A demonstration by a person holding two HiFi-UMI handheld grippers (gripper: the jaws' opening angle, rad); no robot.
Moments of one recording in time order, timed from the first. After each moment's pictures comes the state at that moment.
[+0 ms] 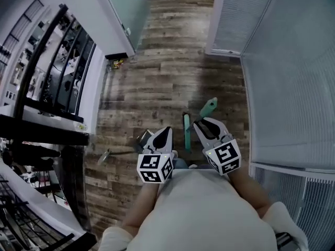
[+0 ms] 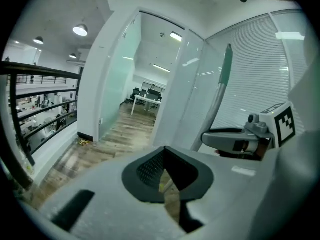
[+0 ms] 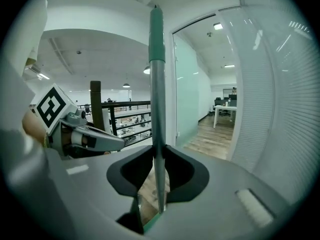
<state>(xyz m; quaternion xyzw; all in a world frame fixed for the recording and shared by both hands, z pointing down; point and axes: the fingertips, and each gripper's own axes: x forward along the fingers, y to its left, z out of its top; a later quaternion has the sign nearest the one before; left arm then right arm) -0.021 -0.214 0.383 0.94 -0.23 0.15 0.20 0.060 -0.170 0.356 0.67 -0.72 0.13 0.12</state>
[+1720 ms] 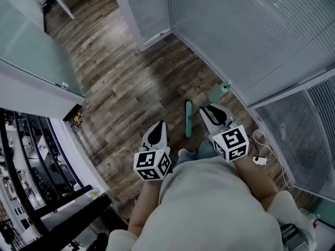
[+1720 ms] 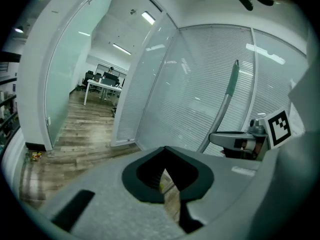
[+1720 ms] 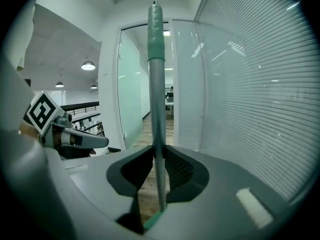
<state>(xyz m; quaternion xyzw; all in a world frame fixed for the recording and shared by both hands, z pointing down) 0.072 -0.273 0.388 0.96 0.05 0.21 0.18 0.140 -0.149 0.361 0.88 -0.43 0.19 0.06</state>
